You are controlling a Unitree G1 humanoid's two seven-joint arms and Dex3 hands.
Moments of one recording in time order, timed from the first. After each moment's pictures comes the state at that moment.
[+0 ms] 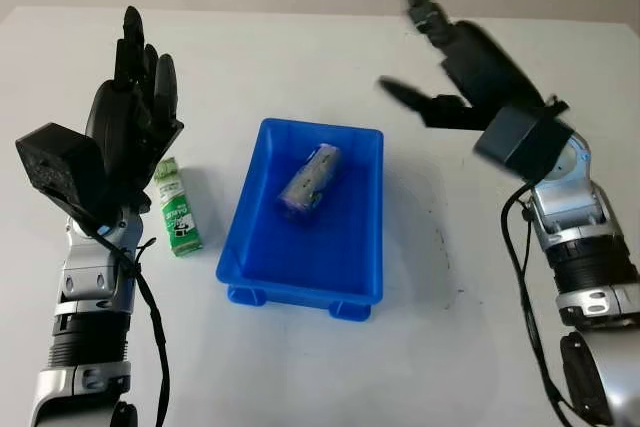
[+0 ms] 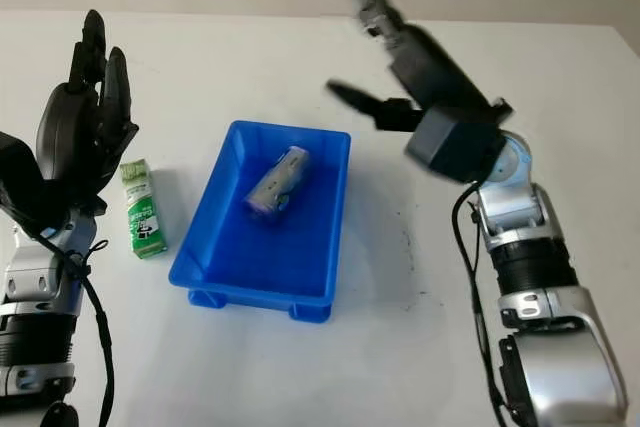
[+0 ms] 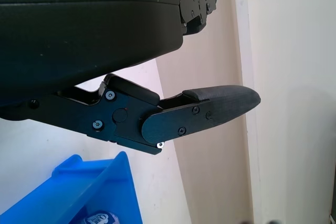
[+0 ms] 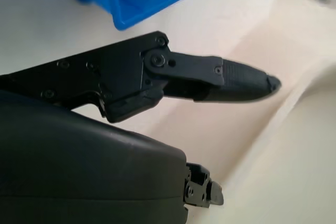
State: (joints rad) left arm -0.47 0.29 0.22 0.19 -0.17 -0.03 -0.15; right arm -0.69 -0.44 -0.05 0.42 0.01 -0.12 0.31
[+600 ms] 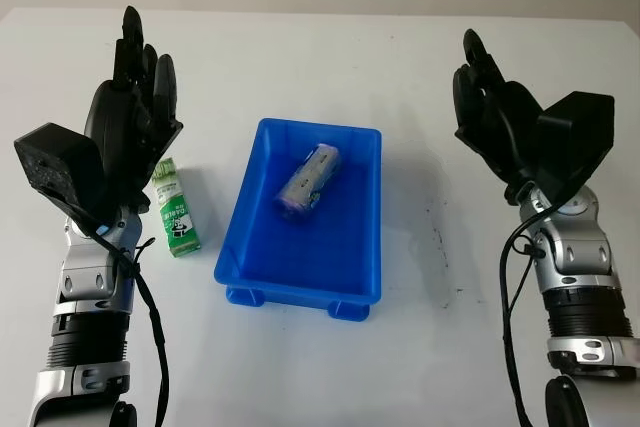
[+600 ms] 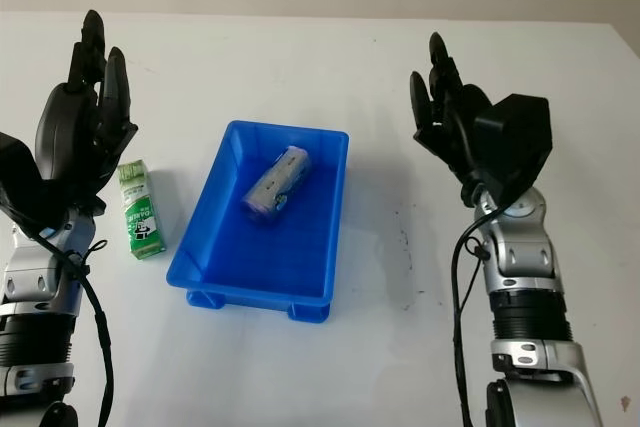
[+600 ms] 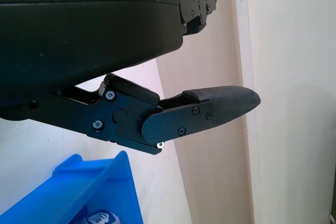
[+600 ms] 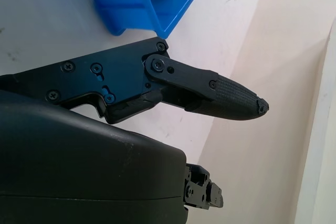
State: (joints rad) left arm -0.47 0.30 0.22 0.19 -0.17 -0.03 -0.16; right arm -0.55 -0.36 -0.14 0.30 0.11 0.13 0.23
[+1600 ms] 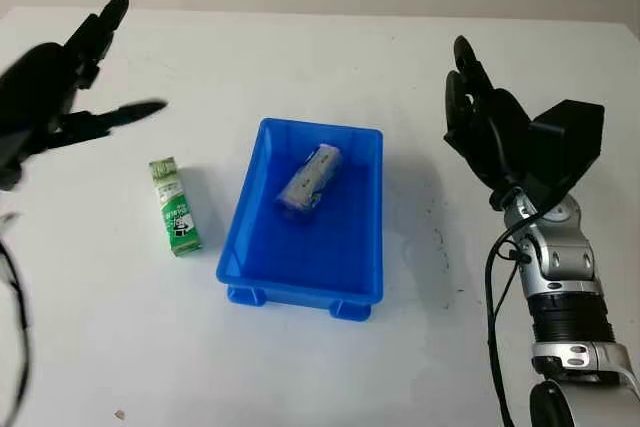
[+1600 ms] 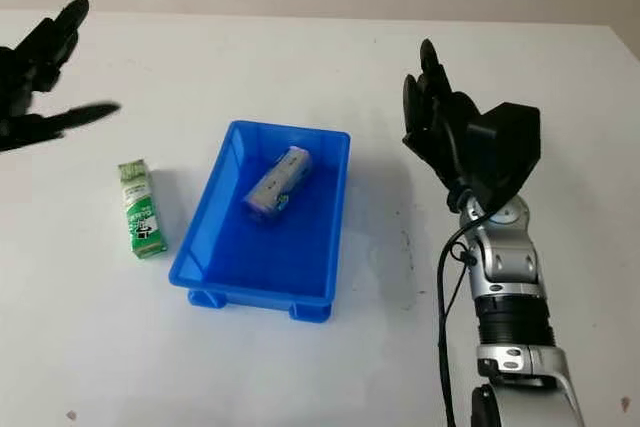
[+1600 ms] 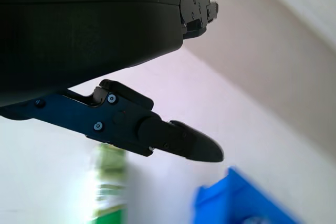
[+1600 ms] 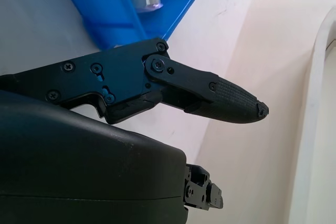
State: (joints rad) left arm -0.48 0.90 0.19 0.09 0.03 0.10 -0.61; right arm -0.54 -0.32 -0.14 0.28 0.12 0.12 0.27
